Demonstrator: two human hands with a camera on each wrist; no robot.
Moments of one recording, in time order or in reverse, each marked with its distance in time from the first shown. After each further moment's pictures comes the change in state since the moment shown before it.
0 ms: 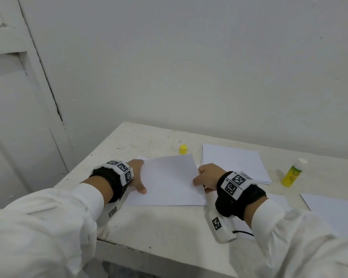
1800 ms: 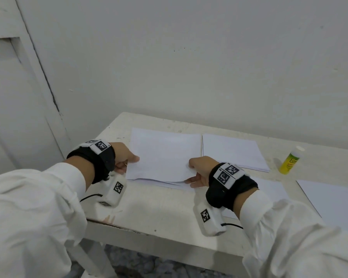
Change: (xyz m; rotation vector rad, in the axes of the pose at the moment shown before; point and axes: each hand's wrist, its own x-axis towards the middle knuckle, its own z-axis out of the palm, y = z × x) left_hand -0.008 -0.036 -0.012 -0.829 -0.074 -0.189; right_hand -0.017 -0.021 0.031 0.465 -0.018 0.203
